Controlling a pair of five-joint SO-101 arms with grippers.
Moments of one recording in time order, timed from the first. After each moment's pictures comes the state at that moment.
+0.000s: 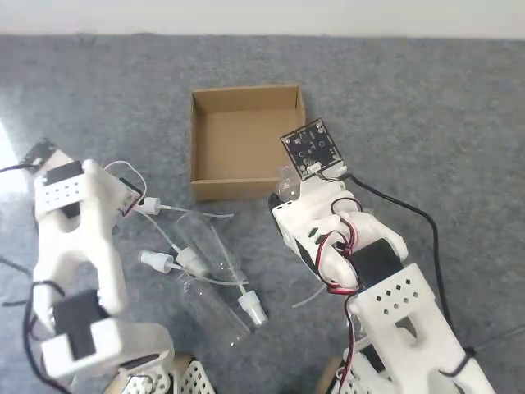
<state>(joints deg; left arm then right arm) -27.3 -2.6 30.4 69.3 39.9 -32.5 -48.6 46.8 52.2 -0.3</state>
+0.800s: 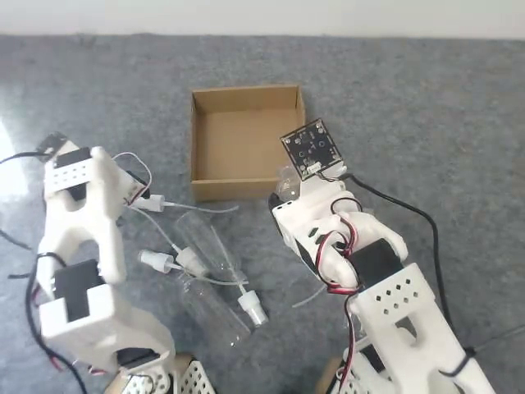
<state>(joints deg) -25.3 9.0 22.3 68.9 40.3 -32.5 -48.6 46.8 52.2 -0.3</state>
